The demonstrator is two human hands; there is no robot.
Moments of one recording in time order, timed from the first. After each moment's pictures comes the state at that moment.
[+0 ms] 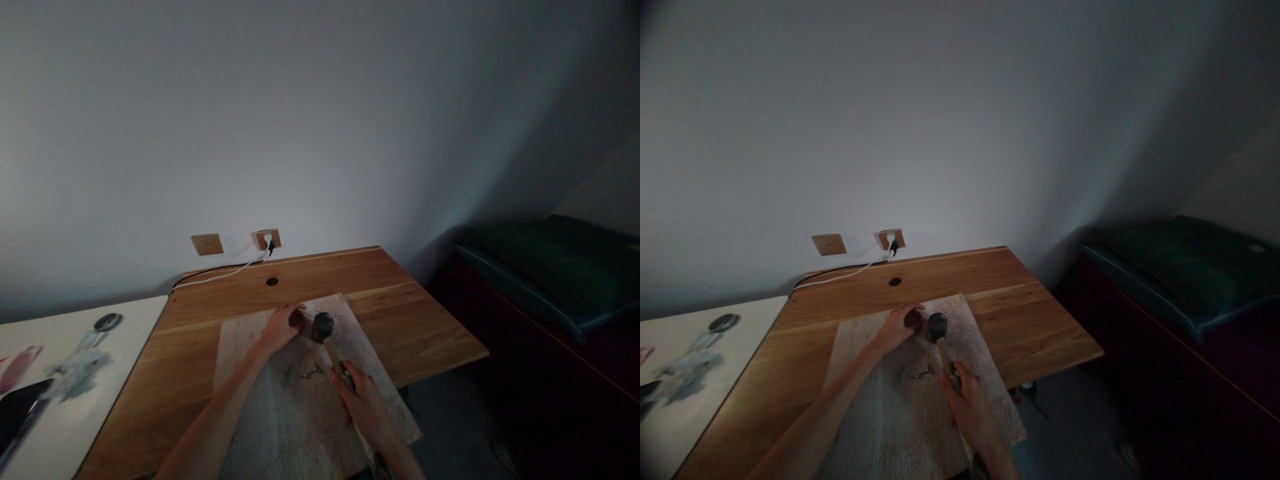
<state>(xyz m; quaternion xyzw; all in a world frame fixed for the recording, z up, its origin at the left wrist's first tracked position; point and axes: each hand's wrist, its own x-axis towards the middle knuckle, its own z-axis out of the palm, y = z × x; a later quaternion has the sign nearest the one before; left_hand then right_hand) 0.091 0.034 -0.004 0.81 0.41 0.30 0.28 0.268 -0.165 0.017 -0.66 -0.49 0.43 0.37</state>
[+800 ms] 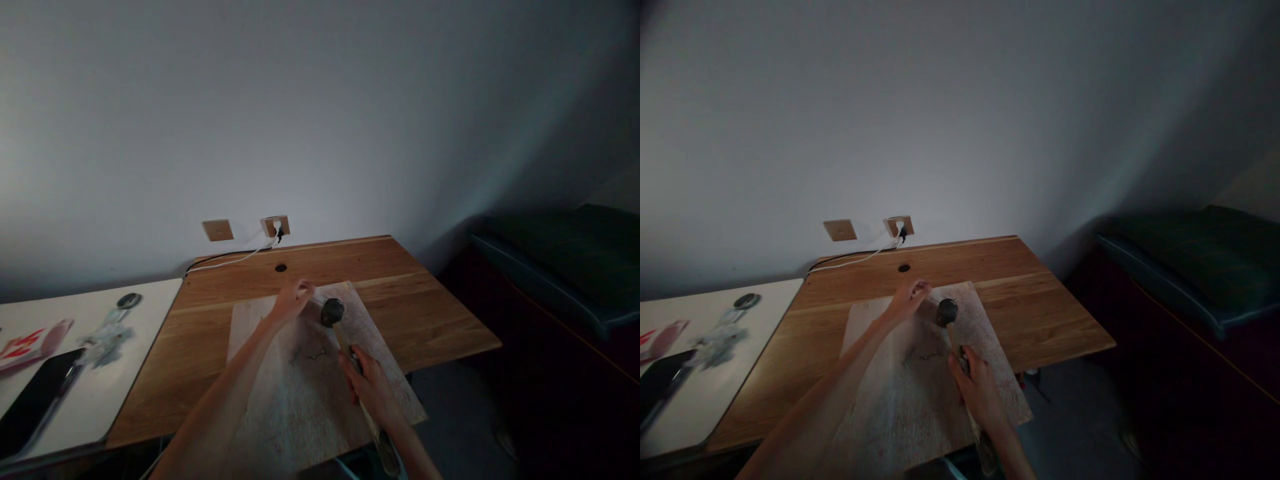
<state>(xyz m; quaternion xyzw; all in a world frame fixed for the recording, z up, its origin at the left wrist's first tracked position) 0.103 0.036 0.037 0.78 0.42 0.35 0.30 0.270 -0.166 0.014 -0.67 -0.51 0.40 0.37</state>
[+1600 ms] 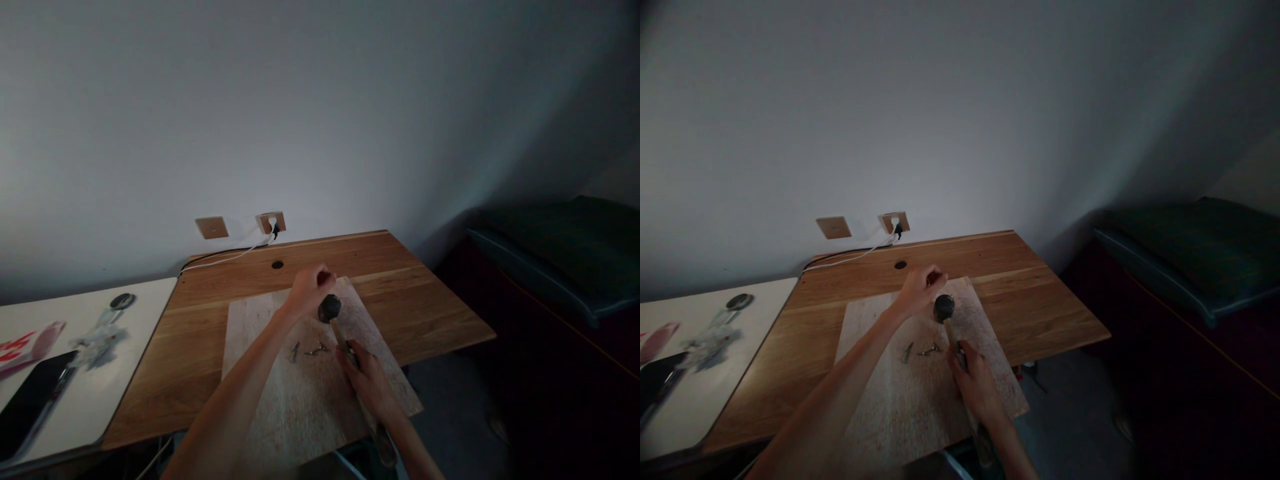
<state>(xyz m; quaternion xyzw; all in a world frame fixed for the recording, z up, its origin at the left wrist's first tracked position) 0.151 0.007 0.105 0.77 0.38 0.37 0.34 0.271 -0.168 0.022 -0.67 -0.51 0.40 0.37</state>
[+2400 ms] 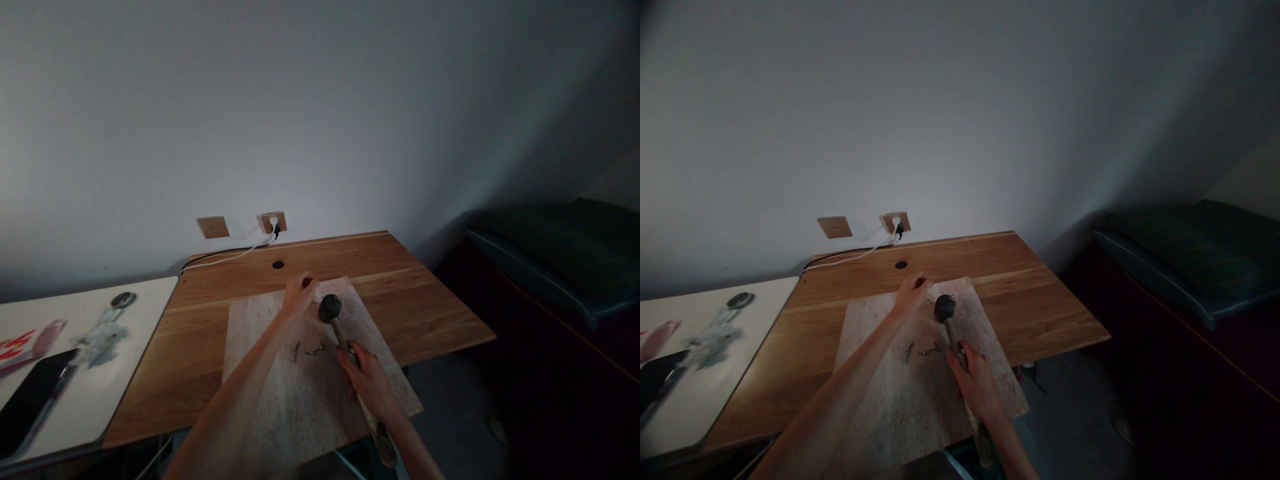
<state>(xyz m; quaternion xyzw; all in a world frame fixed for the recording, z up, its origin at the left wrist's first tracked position) 0.138 0.018 0.059 0.62 0.44 0.44 0.47 0.271 -0.166 0.019 -0.67 -0.49 0.42 0.37</state>
